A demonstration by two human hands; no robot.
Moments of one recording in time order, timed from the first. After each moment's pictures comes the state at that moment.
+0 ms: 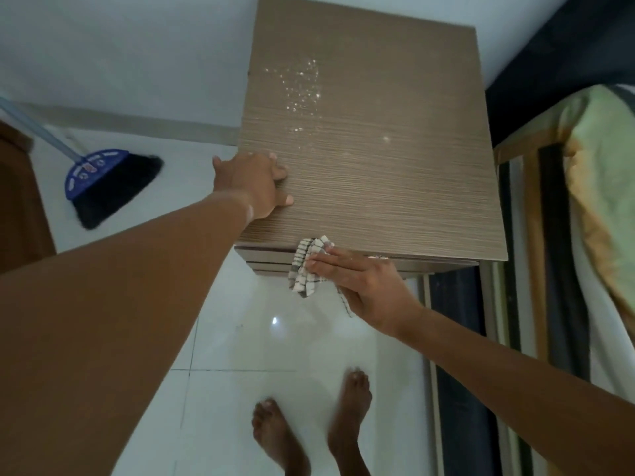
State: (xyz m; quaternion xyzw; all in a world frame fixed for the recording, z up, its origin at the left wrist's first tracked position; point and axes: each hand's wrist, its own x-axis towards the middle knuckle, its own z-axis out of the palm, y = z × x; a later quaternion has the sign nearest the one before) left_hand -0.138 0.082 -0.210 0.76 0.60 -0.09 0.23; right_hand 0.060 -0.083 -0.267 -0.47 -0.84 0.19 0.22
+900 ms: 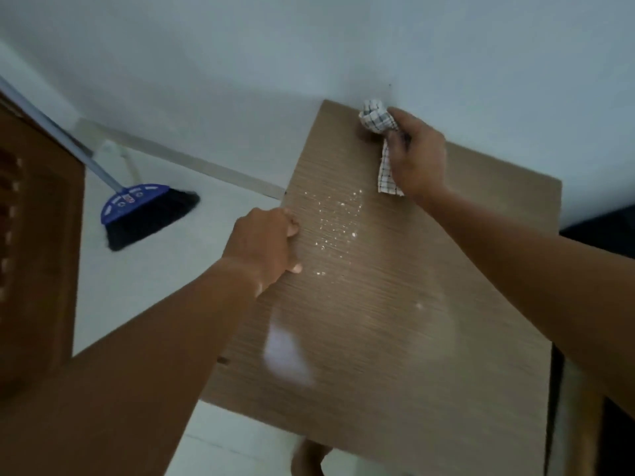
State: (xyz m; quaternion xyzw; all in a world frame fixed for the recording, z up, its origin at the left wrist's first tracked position) left_hand -0.124 0.230 -0.196 0.64 0.70 -0.07 0.31; right_hand 0.092 0.370 -0.234 -0.62 -0.70 0.22 0.28
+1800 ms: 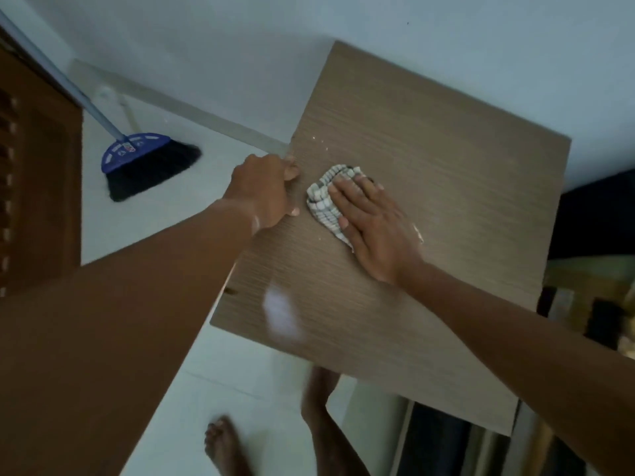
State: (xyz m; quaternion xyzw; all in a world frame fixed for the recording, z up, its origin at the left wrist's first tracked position) left_hand -0.135 0.200 -0.210 0.64 0.70 0.00 0.32; right_hand 0.091 0.173 -0.266 -0.46 -0.87 0.15 0.03
